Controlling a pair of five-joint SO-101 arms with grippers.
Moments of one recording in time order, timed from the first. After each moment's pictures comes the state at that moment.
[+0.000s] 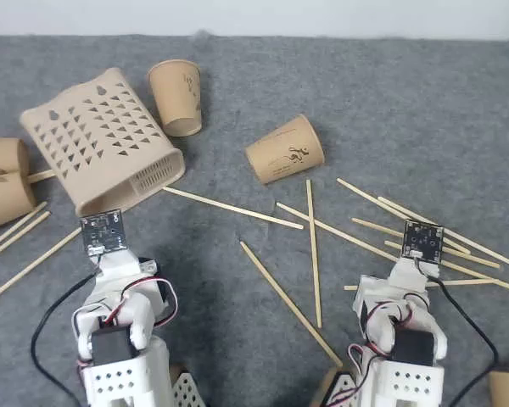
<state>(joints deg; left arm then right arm) -16.9 -103.0 96.8 71.5 8.9 3.3 -103.1 95.4 74.3 -7.1</state>
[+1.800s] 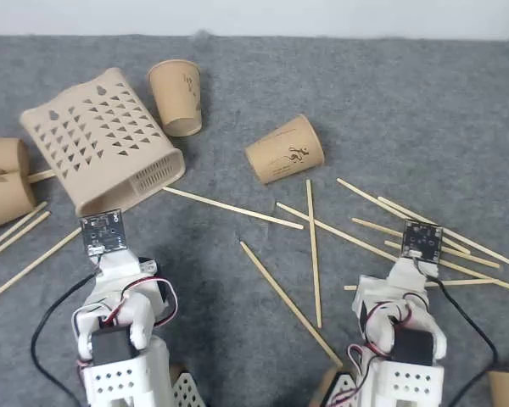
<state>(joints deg) -16.9 -103.0 96.8 71.5 8.9 1.7 -103.1 95.4 74.3 -7.1</state>
